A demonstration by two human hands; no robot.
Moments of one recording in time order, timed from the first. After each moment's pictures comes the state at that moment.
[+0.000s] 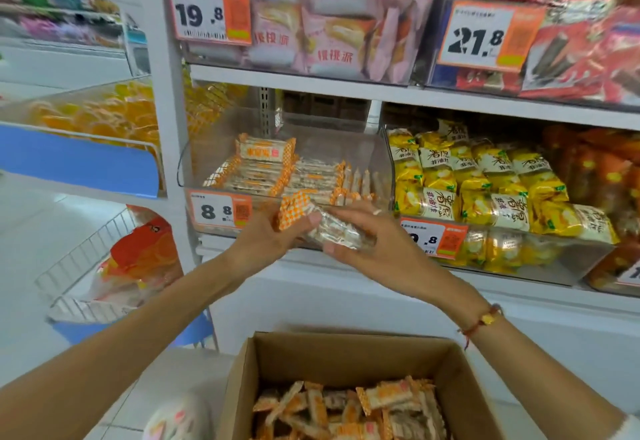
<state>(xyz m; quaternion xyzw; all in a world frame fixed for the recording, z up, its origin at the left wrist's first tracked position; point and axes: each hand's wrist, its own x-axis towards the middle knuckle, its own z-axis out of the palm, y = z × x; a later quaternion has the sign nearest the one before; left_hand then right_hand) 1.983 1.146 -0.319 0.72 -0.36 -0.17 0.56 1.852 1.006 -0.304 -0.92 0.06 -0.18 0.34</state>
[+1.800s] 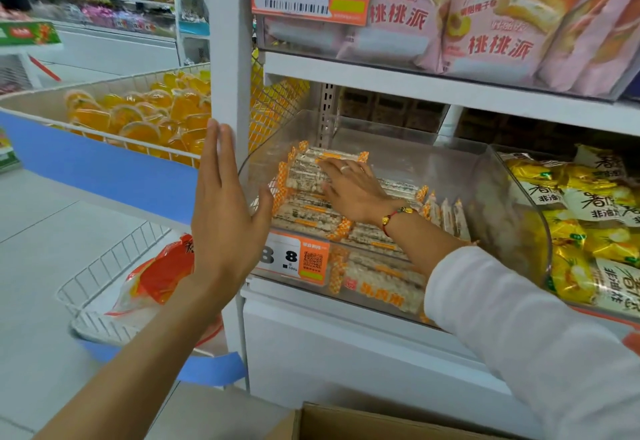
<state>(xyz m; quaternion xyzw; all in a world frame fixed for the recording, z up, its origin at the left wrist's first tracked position) 2.141 1.177 -0.343 0.80 -0.27 0.33 0.42 2.146 0.958 -0.332 -0.99 0.04 -0.10 0.01</state>
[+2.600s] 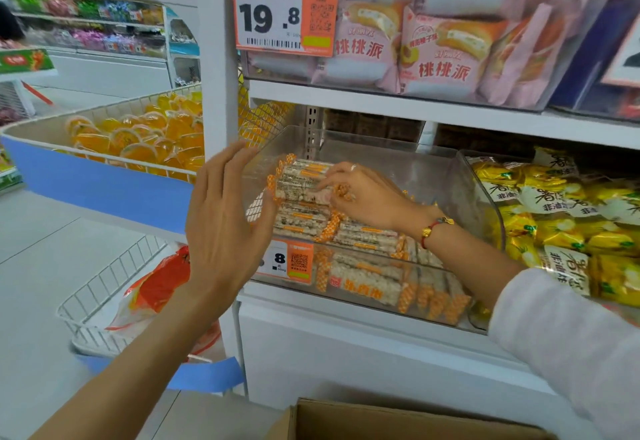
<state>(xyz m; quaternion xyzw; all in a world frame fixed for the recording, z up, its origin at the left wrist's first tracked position) 2.107 1.180 -0.318 0.76 -0.32 0.40 0.40 2.069 0.966 -0.285 -0.98 -0.04 -0.16 0.11</state>
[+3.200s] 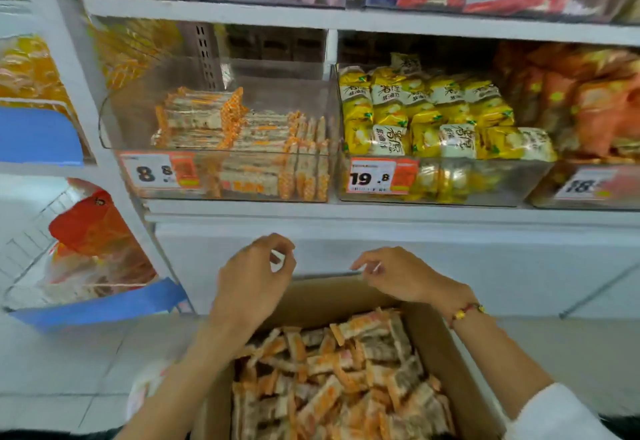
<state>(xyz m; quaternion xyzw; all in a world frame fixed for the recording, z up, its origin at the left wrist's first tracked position) 1.912 1.141 -0.413 0.87 -0.37 -0.01 0.33 1.771 0.943 -0.416 -0.93 0.22 0.07 0.29</state>
